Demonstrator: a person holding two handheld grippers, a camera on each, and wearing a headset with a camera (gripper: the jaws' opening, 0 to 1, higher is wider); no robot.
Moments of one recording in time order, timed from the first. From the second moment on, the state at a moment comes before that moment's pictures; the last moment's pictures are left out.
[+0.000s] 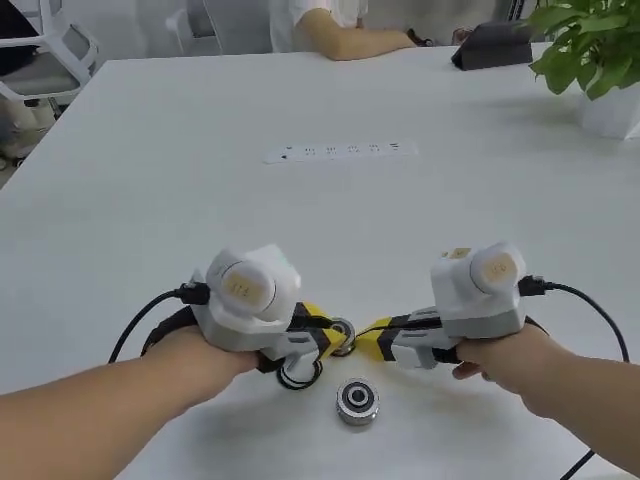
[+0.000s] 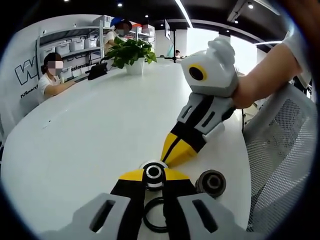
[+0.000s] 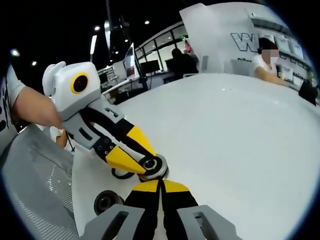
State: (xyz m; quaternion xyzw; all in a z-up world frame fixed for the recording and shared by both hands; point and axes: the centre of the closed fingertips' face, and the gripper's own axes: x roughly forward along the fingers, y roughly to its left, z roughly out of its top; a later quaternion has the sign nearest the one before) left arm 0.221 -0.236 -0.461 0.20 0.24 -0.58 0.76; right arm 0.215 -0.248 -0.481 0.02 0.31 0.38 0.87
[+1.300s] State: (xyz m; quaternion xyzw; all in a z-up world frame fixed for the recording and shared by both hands) left arm 0.219 -0.236 -0.462 0.21 0.24 -0.57 0.76; right arm 0.216 -0.243 -0.462 0.09 0.30 0.38 0.87
